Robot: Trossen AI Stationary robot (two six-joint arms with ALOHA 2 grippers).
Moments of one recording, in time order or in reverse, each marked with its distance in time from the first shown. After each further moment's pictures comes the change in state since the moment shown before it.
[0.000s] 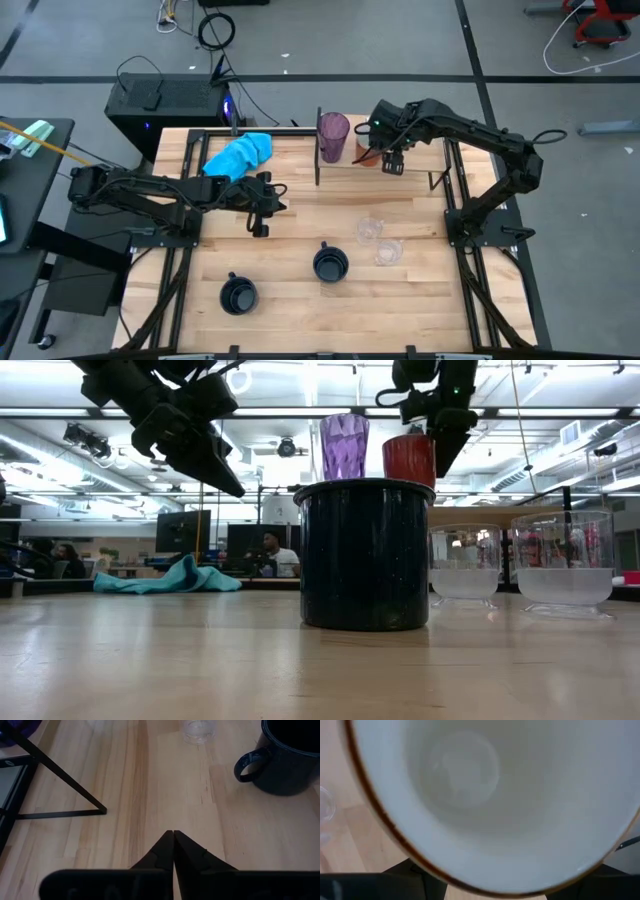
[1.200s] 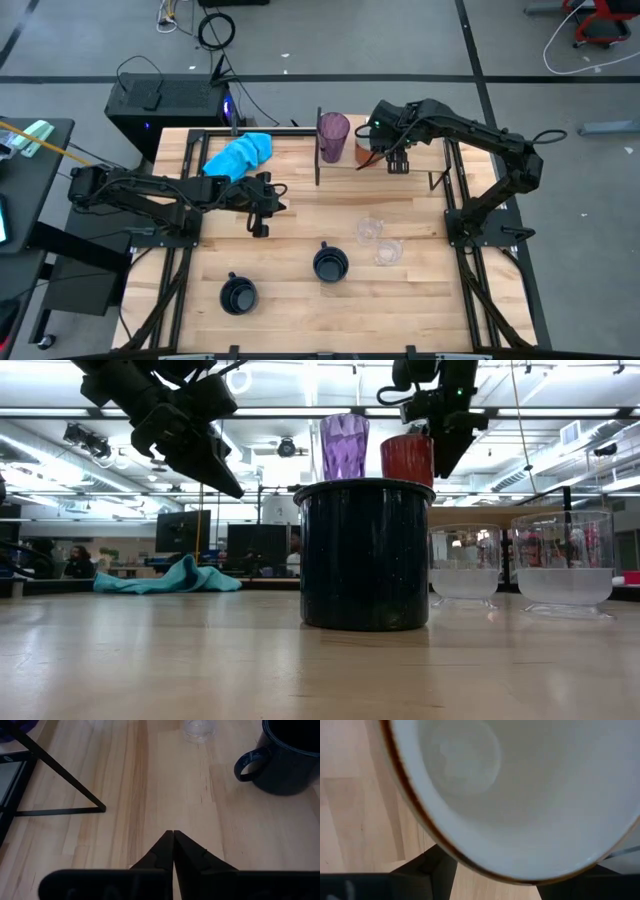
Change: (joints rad) left arm 0.000 0.000 0.000 -0.006 0.000 -0.013; right arm 0.000 0.000 0.000 -0.010 0.033 -0.180
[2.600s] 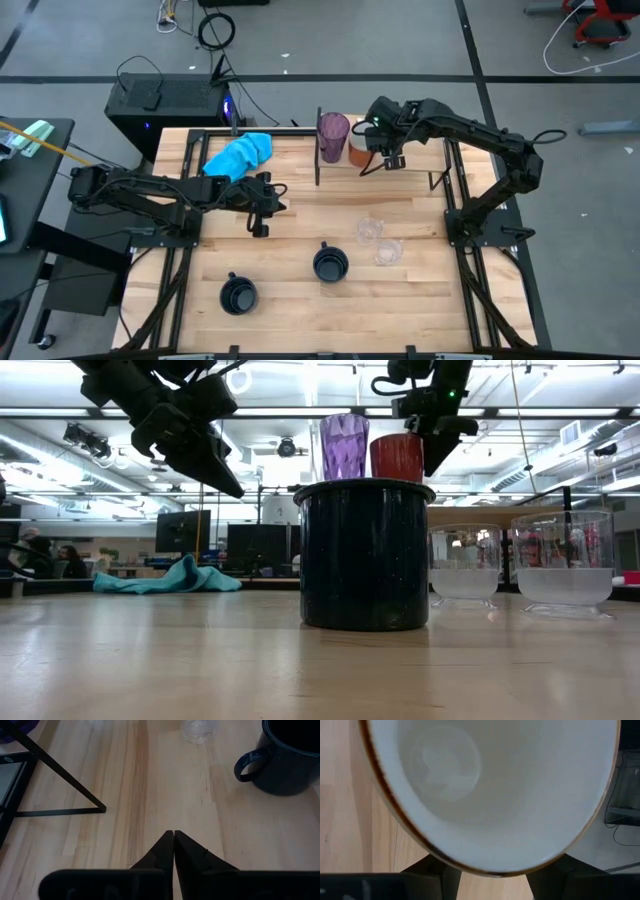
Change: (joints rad) left arm 0.000 0.000 0.000 0.002 0.000 0.002; right arm 0.000 0.000 0.000 0.127 0.021 -0.162
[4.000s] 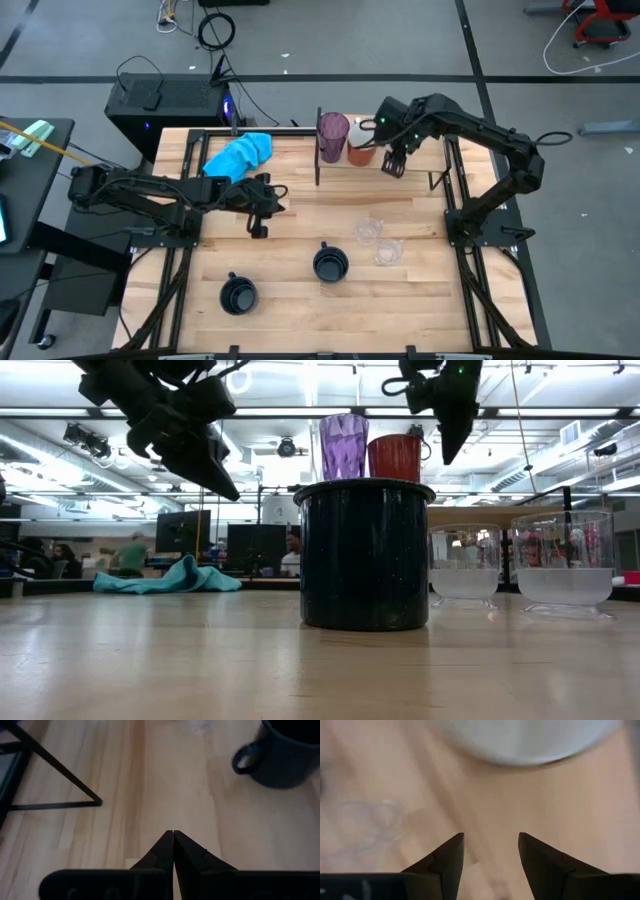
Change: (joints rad) left arm -0.020 0.000 0.006 -0.042 0.000 -0.014; right arm 0.013 -0.013 0.078 -0.261 -0.227 0.611
